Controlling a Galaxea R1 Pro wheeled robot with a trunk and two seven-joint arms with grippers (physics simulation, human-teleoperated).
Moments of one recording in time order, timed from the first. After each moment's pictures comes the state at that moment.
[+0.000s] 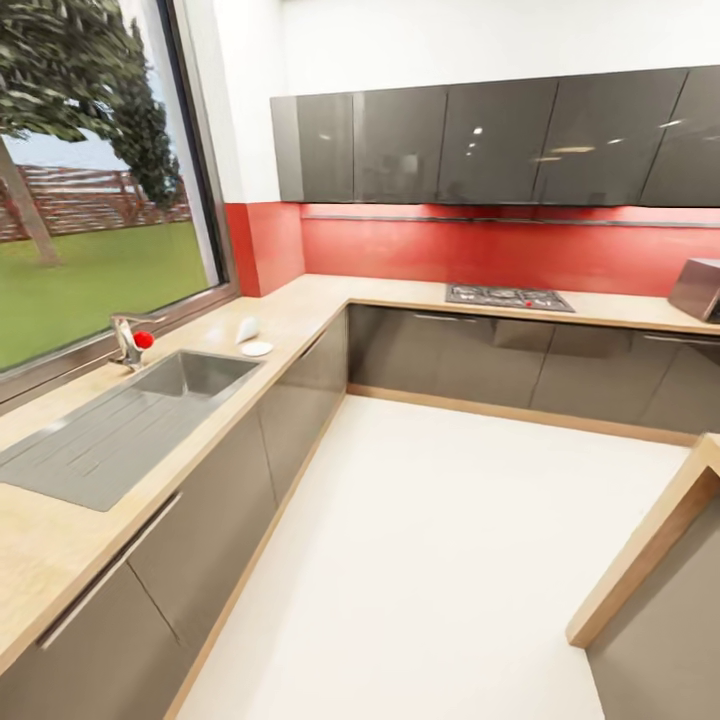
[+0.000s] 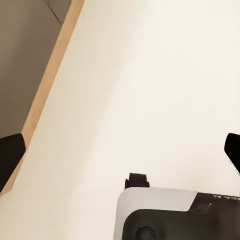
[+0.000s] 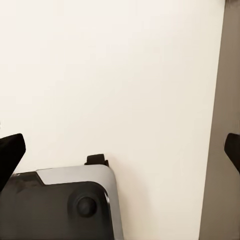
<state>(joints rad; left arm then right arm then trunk) -0.28 0.08 0.06 -0.19 0.05 -0.13 0.00 -0.01 -0.11 -0.02 -0.55 -0.14 -0.03 0.00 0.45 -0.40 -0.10</state>
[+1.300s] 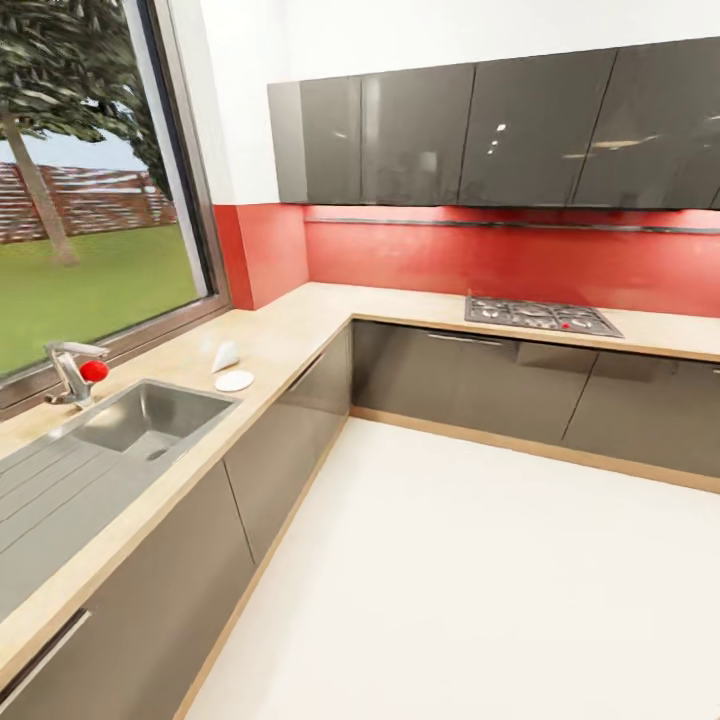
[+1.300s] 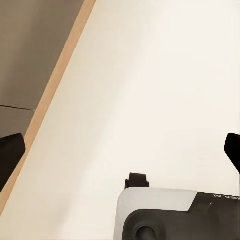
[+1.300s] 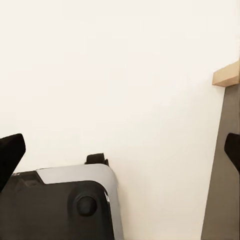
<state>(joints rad) -0.28 0.08 0.06 -0.19 0.05 -0.13 0.00 -0.01 -0.11 -0.02 -0.55 -0.14 -0.03 0.00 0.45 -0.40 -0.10</state>
